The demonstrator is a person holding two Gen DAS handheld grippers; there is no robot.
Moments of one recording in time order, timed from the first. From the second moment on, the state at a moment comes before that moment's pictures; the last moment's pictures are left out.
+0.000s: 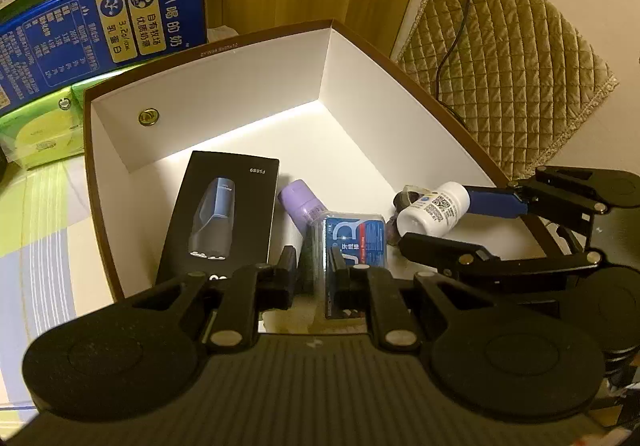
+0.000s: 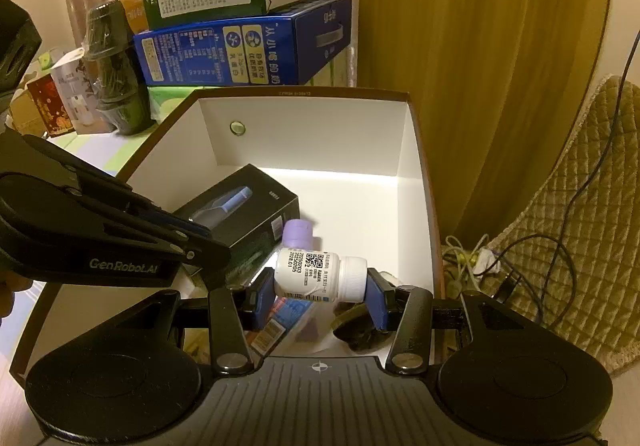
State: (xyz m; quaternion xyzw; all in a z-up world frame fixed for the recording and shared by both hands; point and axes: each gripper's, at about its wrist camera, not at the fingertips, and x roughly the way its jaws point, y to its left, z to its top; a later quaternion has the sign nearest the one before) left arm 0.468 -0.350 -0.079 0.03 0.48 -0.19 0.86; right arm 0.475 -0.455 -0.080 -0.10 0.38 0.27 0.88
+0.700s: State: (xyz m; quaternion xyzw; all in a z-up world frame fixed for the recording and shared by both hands) left arm 0.430 -0.310 -0.040 0.03 0.44 -0.15 0.89; right arm 0.465 -0.453 -0.074 -0.09 0.36 0.28 0.89
